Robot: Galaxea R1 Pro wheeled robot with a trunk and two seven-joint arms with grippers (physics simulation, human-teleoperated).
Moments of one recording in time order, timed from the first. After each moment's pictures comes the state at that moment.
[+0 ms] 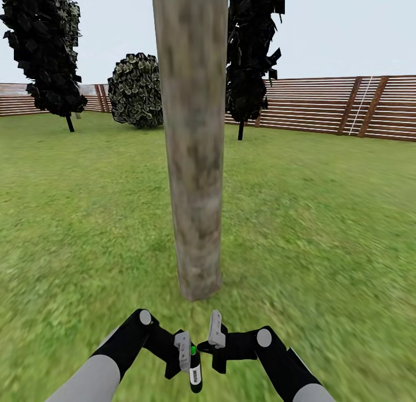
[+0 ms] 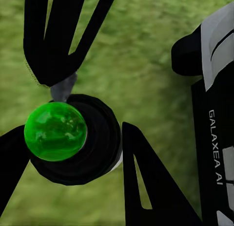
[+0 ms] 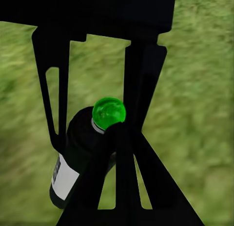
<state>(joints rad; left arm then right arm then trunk) -0.62 -0.09 -0.02 -0.56 -0.86 -0.10 -1.26 -0.49 0.13 0.12 -0.69 0.67 -0.32 0.95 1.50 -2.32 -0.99</state>
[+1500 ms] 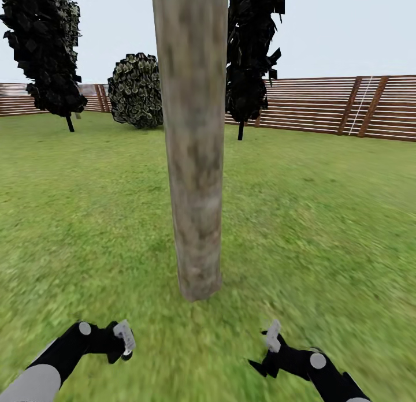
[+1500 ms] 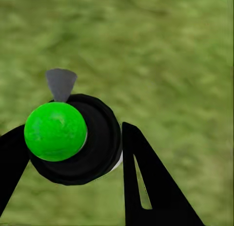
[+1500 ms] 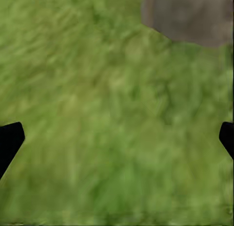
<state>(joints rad) -0.60 0.18 0.19 -0.46 -0.89 -0.06 -0.81 -0.48 -0.06 -0.18 -0.45 0.67 -0.32 0.69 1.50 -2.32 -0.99</state>
